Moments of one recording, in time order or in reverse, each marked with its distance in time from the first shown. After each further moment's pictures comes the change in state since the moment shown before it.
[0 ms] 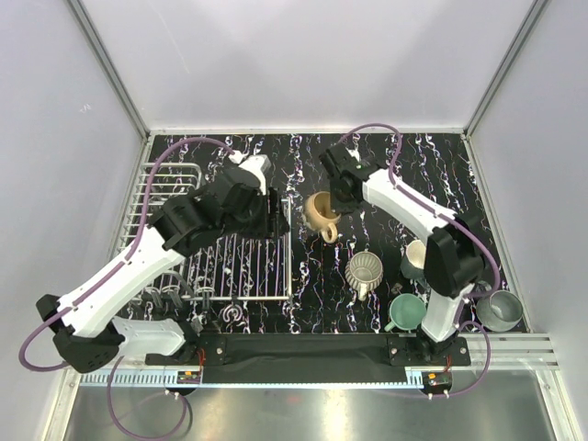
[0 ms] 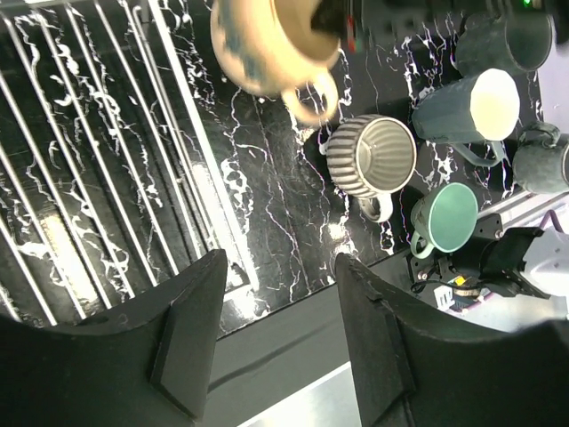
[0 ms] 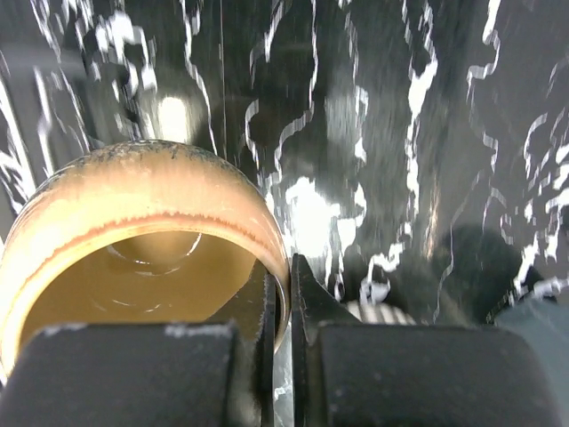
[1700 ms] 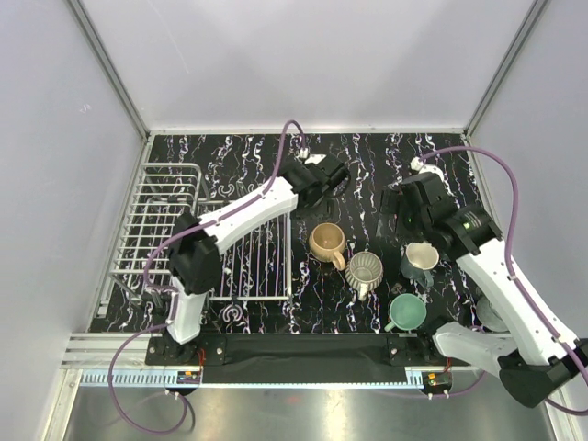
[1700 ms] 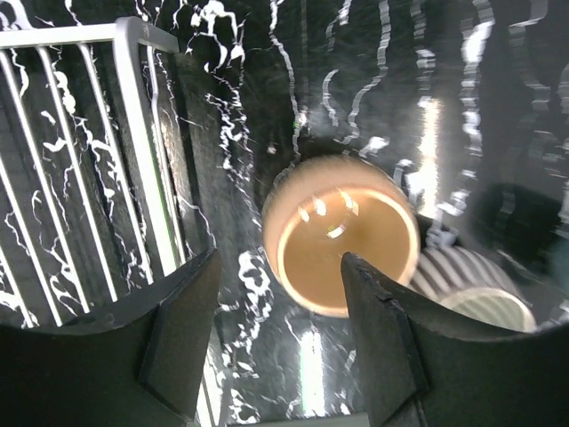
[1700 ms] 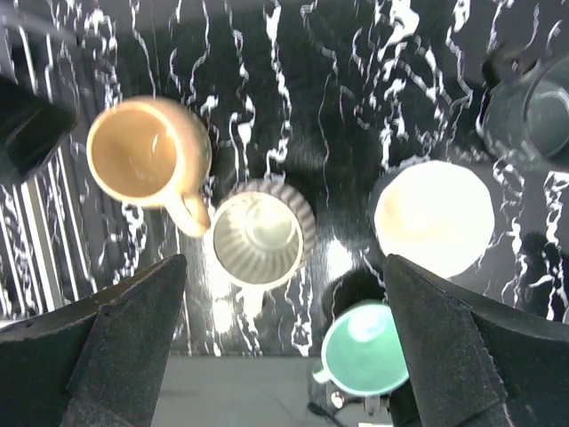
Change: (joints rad) left arm -0.010 0.762 0.433 -0.085 -0.200 -0.117; right arm -0.069 -0.757 -0.296 -0.210 0.057 0.003
